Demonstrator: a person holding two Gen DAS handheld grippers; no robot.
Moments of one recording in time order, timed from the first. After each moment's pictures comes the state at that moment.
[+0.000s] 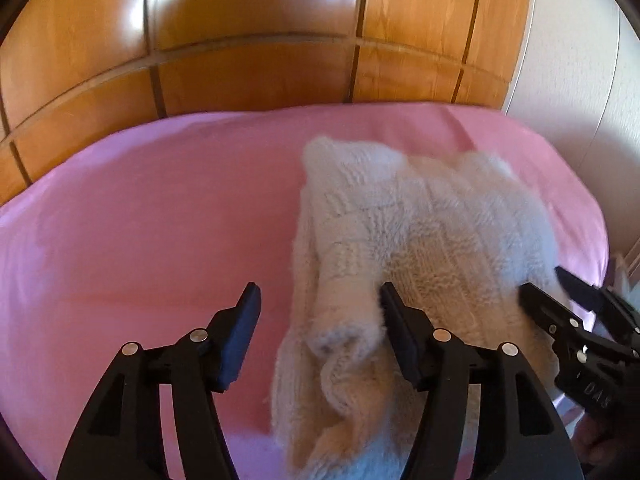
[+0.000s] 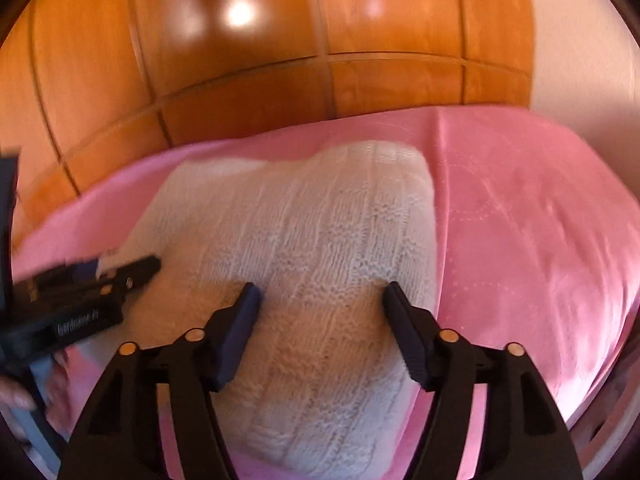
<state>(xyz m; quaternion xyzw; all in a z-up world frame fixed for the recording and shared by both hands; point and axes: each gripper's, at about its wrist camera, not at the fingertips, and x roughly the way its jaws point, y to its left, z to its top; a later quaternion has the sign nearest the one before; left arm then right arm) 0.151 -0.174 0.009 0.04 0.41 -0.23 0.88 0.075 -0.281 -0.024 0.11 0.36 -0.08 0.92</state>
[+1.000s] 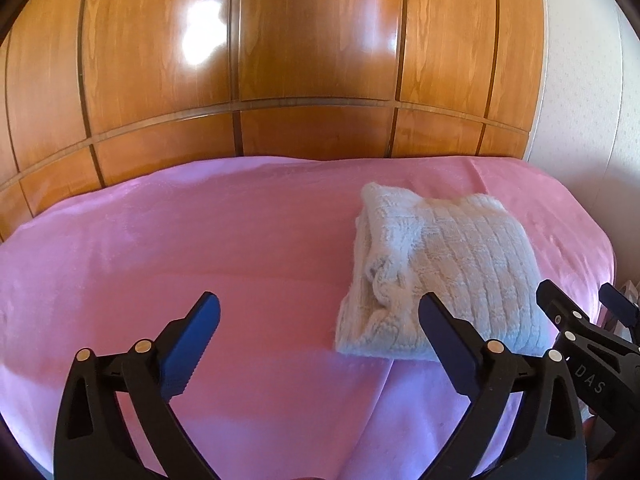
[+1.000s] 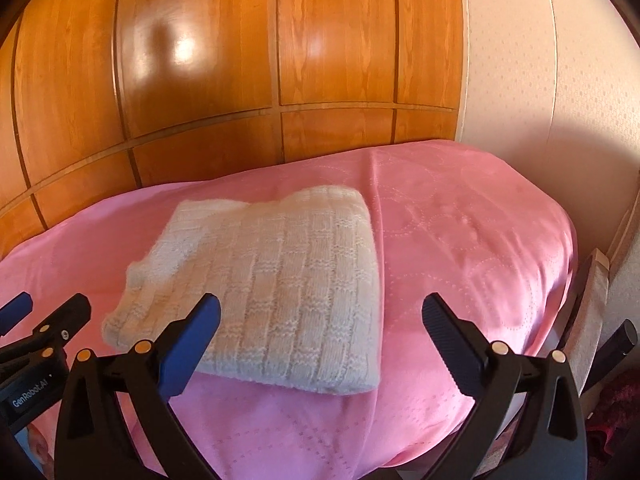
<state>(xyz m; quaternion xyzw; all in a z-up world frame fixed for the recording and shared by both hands) 0.067 -0.110 0.053 0.02 0.34 -0.16 0.93 0.018 -0.232 0.023 0.07 0.30 -0.21 0.93</state>
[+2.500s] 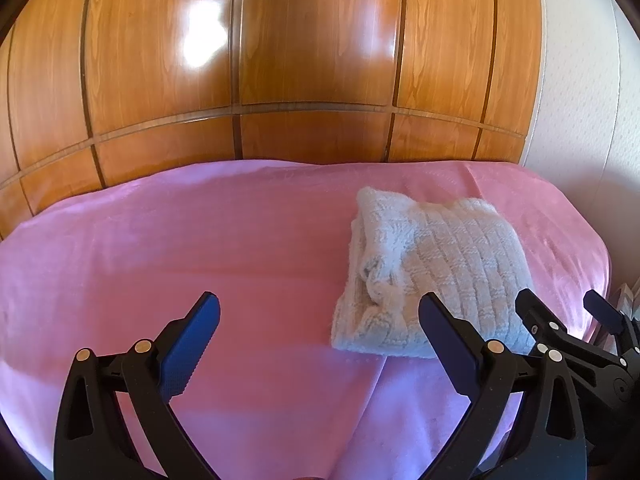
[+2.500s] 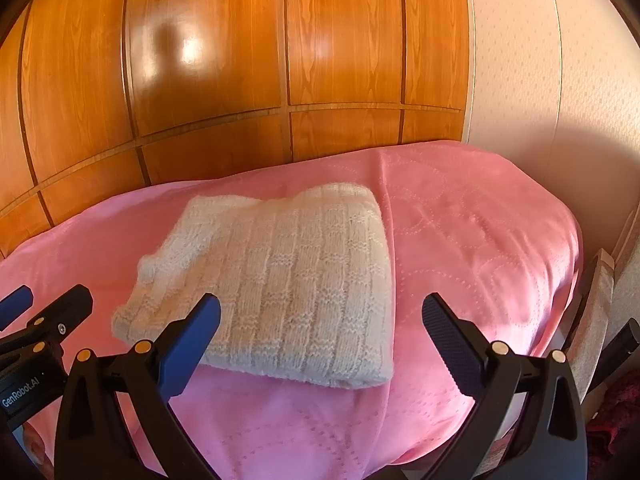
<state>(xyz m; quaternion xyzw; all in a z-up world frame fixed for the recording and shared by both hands) 0.060 -0.109 0.060 0.02 0.33 -0.16 0.93 0.020 -0.229 0.023 0.07 0.30 -0.20 0.93</state>
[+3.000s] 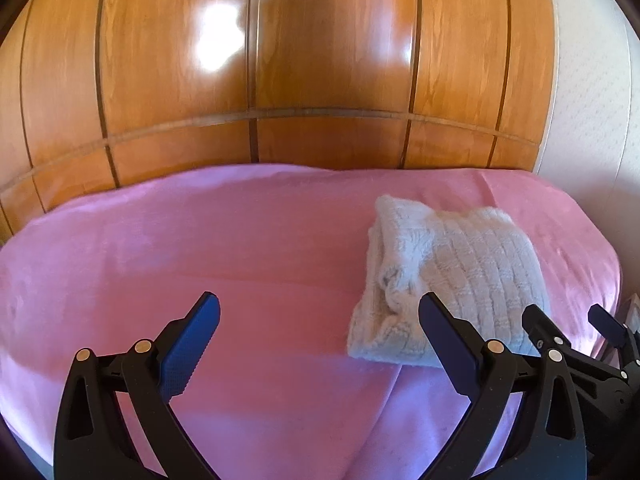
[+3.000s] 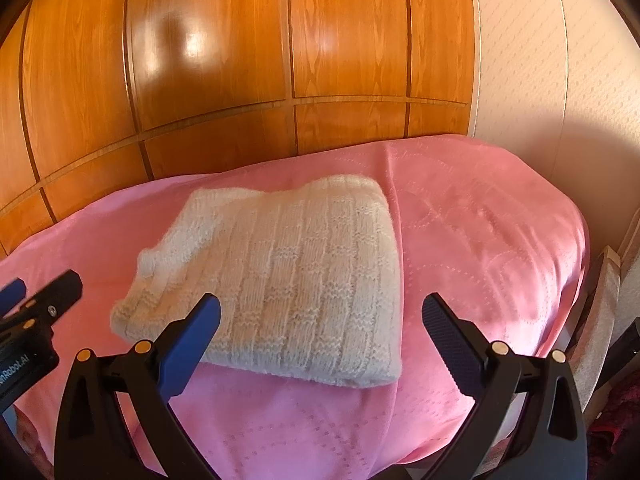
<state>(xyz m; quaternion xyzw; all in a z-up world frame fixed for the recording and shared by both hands) 0.067 -0.104 0.057 0.01 0.34 -0.13 0.93 0.024 -0.230 0.016 0.07 0.31 -0.19 0.93</state>
